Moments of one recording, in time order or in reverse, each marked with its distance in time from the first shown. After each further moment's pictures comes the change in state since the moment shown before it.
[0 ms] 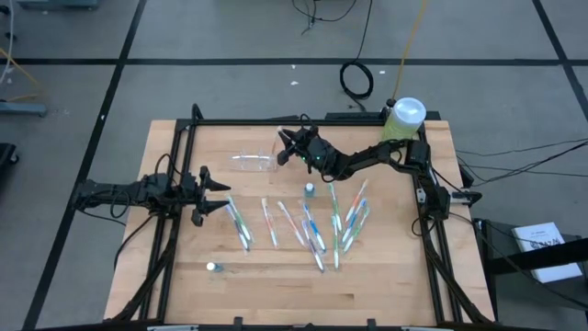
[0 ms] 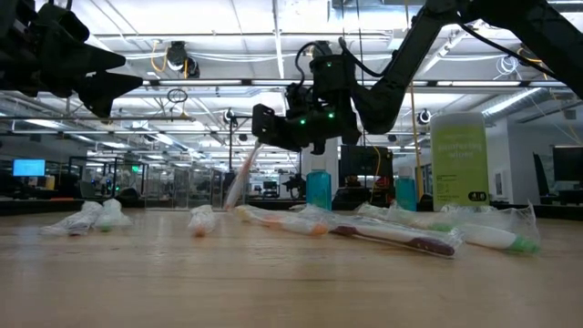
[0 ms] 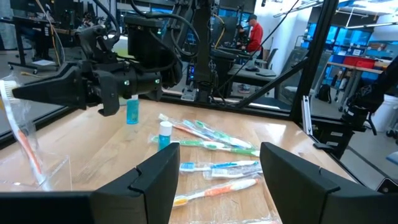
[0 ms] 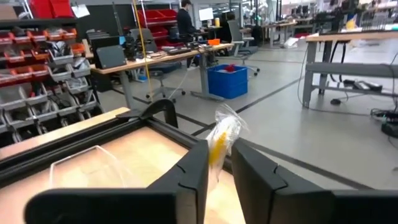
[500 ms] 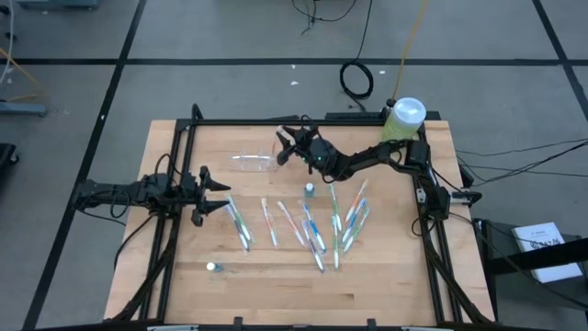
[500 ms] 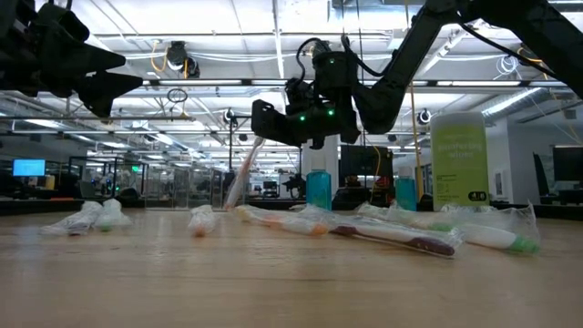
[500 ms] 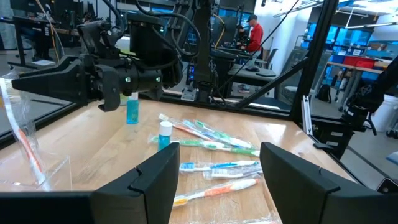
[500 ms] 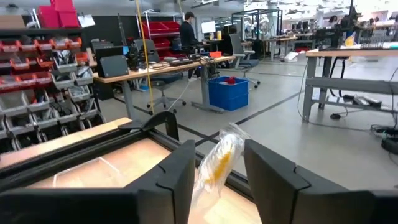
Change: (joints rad) left arm 0.000 0.000 0.000 0.000 0.000 0.000; right arm 0.007 -0.002 0.000 0.056 -0.003 -0.057
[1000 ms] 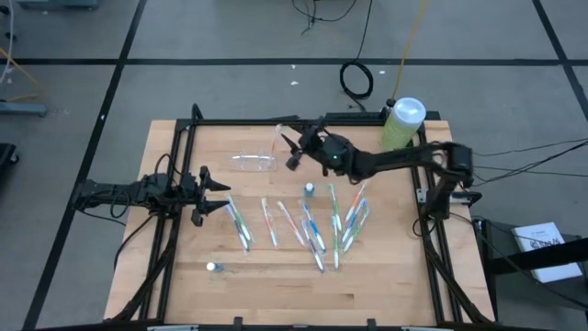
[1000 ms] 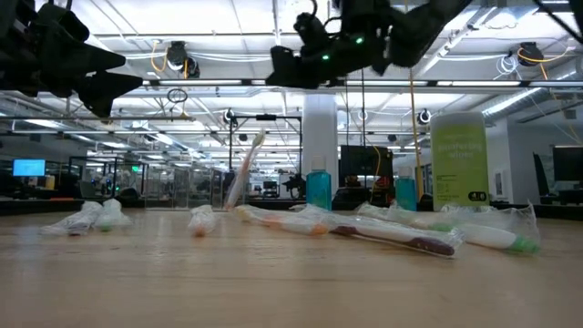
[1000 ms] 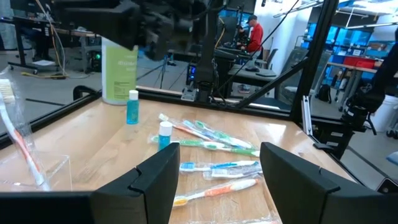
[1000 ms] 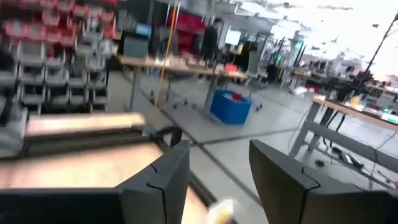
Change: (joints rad) left arm 0.000 0.000 0.000 0.000 0.000 0.000; right arm 0.086 -0.380 -0.071 -0.375 -0.003 -0.294
